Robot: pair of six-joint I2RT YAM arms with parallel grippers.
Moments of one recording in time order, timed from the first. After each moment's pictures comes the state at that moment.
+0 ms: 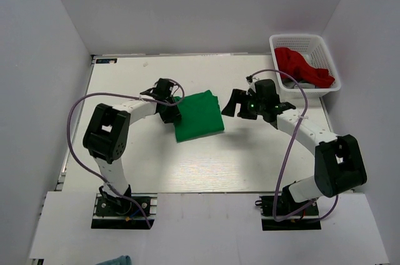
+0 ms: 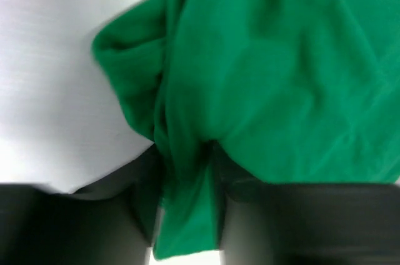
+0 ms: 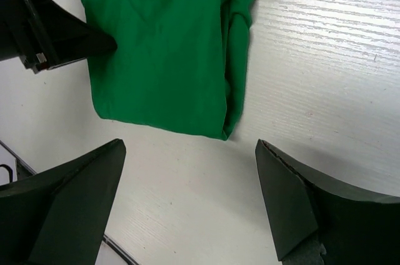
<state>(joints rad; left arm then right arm) -0.40 1.84 1.14 -0.39 0.01 -0.75 0.40 1.44 0.92 -0.18 -0.35 0.47</state>
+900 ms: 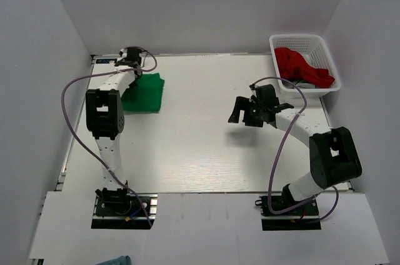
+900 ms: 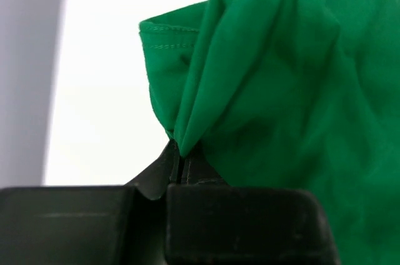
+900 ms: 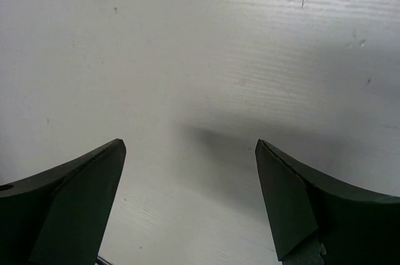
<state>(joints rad) -0.10 2.17 1.76 -0.64 -0.62 -0.15 0.35 1.51 0.87 -0.25 -0.28 0.44</state>
